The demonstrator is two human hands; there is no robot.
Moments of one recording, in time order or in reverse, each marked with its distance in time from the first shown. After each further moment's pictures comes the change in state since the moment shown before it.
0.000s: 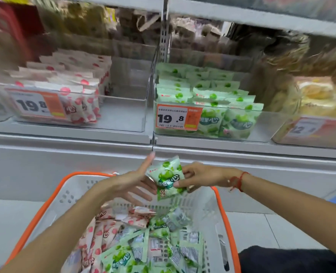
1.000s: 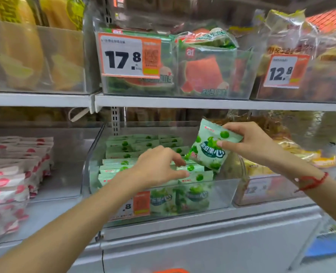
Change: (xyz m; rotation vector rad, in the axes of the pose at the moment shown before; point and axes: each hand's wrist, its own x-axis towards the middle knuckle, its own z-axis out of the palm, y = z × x) left_hand 0.023 0.259 0.026 1.016 0.504 0.857; right_hand -0.159 -0.054 -0.198 -0.308 1.118 -0.271
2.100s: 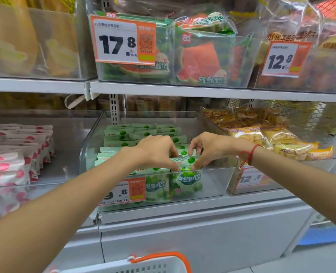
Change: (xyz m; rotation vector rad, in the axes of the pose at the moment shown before) left_hand 0.020 0.001 0.004 0.155 -0.121 -0.026; right_hand 0.035 0.010 0.053 -0.180 -0.599 0.219
